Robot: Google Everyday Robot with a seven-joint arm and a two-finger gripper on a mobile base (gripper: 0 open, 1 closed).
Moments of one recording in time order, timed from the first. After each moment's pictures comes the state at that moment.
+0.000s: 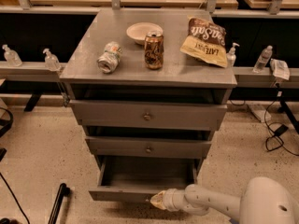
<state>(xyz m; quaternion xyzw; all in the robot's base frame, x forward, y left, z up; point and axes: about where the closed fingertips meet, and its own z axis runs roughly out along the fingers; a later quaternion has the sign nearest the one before) 0.521 -0.043 0.162 -0.48 0.78 0.24 0.32</state>
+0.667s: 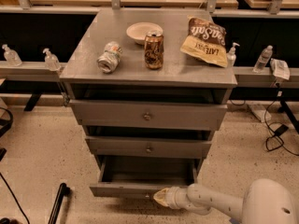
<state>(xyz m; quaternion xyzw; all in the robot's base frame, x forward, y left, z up) 0.535 -0.057 0.160 -0.47 0.79 0.22 0.33</state>
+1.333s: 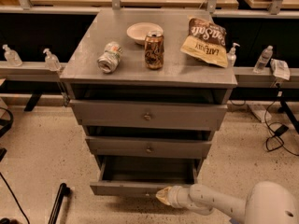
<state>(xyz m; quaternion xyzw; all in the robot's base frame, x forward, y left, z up) 0.544 -0.070 0.160 -0.45 0.80 0.21 0.34</state>
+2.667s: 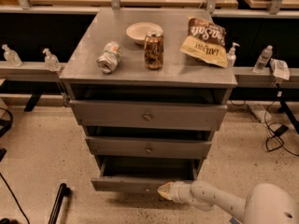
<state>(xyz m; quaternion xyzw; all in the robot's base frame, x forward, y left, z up) 0.571 -0.081 0.164 -0.44 0.80 0.21 0.36</state>
